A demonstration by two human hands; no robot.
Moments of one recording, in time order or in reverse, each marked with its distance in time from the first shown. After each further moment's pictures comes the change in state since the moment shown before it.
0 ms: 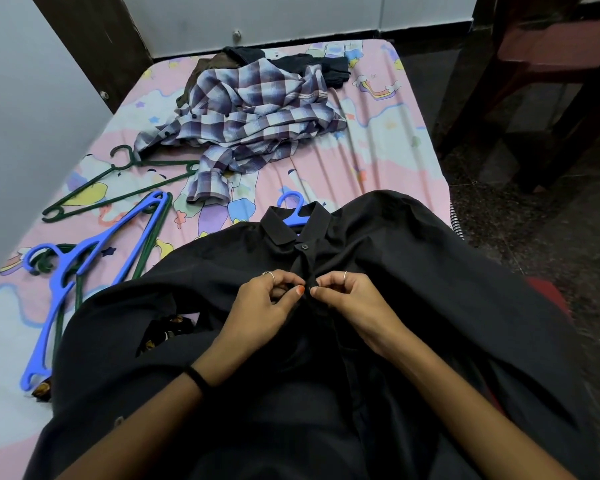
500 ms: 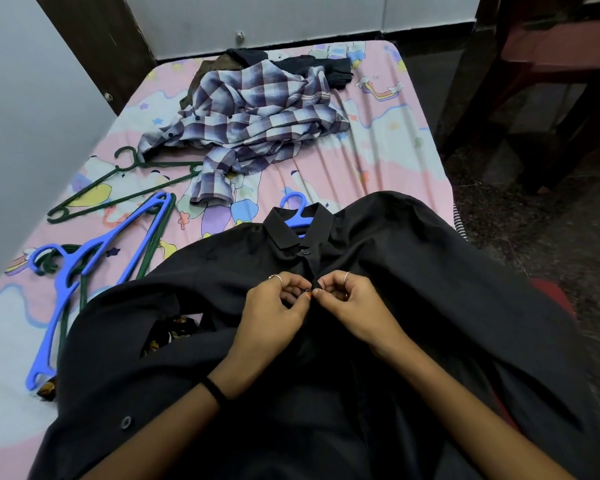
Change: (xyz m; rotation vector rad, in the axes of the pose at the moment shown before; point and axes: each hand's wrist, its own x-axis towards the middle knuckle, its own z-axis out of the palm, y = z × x) left_hand -0.006 0.008 0.015 0.035 0.140 0.030; right_hand 0.002 0.007 0.002 -0.274 0.071 -0.106
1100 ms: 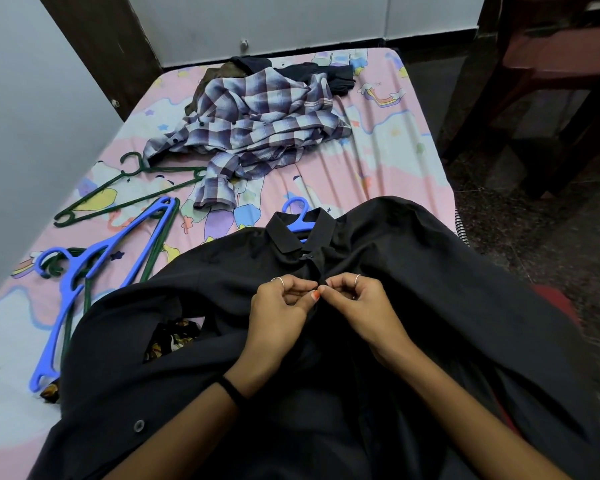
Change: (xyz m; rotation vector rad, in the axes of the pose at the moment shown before) left_hand 0.001 0.008 0.009 -0.300 0.029 -0.202; right_hand -0.004 -0.003 -0.004 0.169 0.082 0.022
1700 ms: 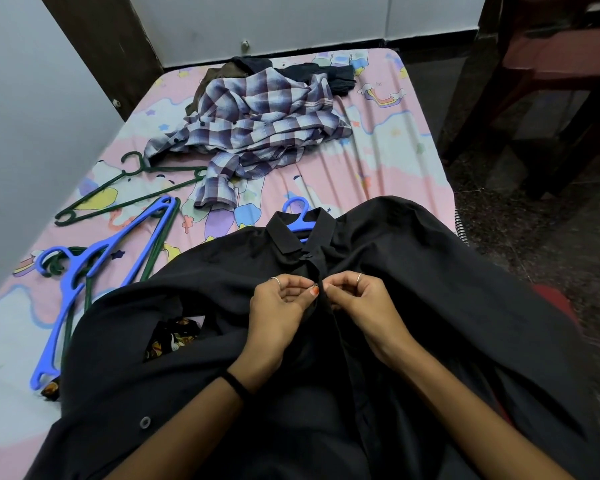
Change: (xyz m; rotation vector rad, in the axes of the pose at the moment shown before) left_hand 0.005 -0.004 0.004 -0.094 0.041 -0.030; right_hand -0.002 -0.005 -0.001 0.147 -0.020 0.013
